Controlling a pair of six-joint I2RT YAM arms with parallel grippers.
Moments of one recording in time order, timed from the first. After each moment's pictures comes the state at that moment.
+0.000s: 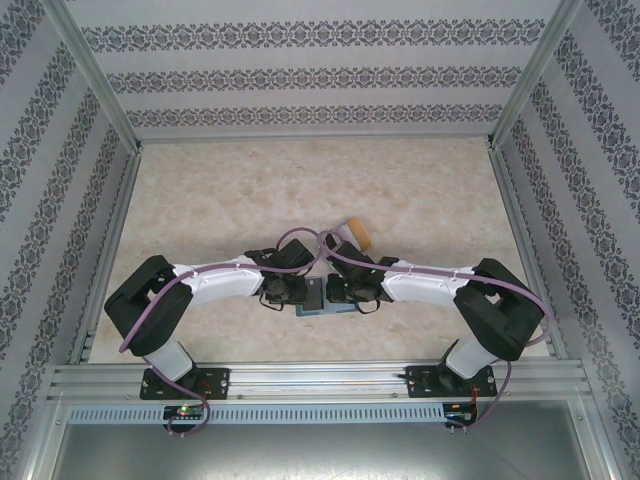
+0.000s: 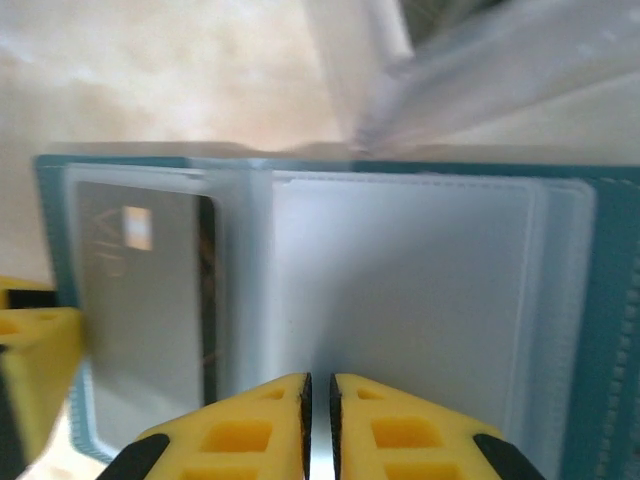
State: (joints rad) left arm -0.78 1.64 0.88 -0.49 0.05 -0.76; right arm 0.83 1.57 0.75 -0.30 -0.09 0.81
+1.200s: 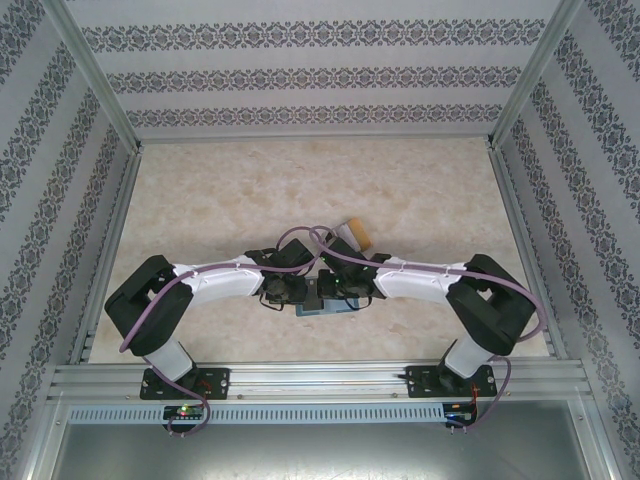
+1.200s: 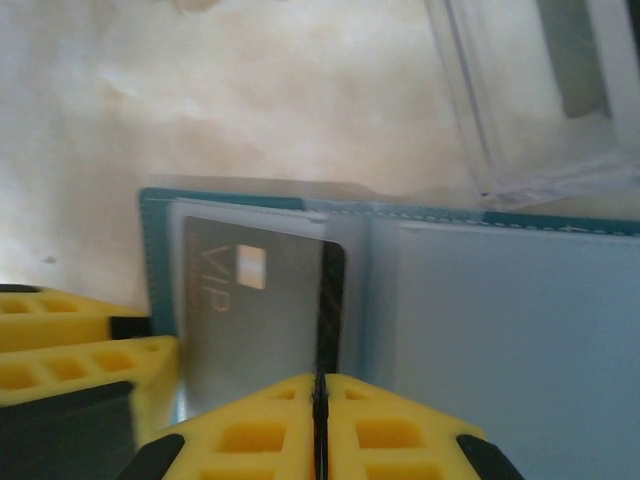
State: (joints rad) left arm -0.78 1.64 0.88 -0.49 0.05 -0.76; right arm 0.85 1.63 0.83 -0.27 -0.12 0.84
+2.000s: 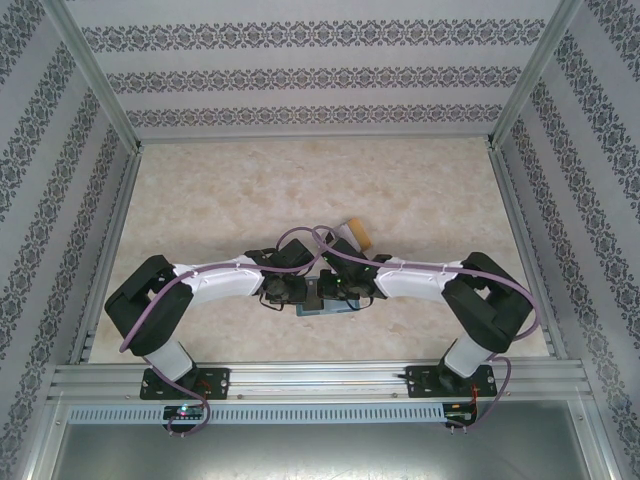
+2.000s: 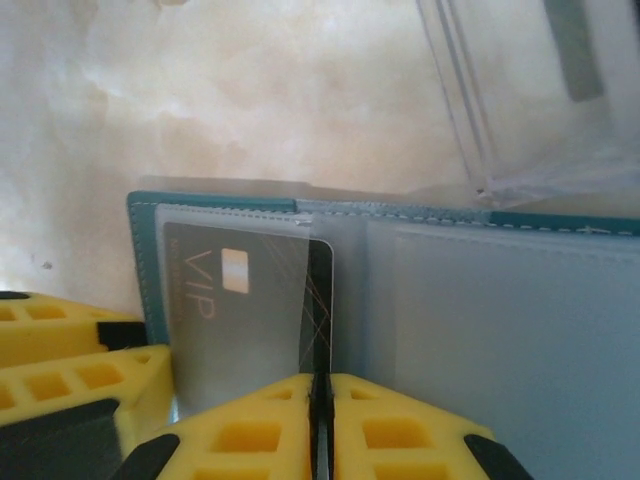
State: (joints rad) left arm -0.78 1.64 0.88 -0.49 0.05 -0.76; right arm 0.83 1.62 0.80 -0.22 -0.16 0.86
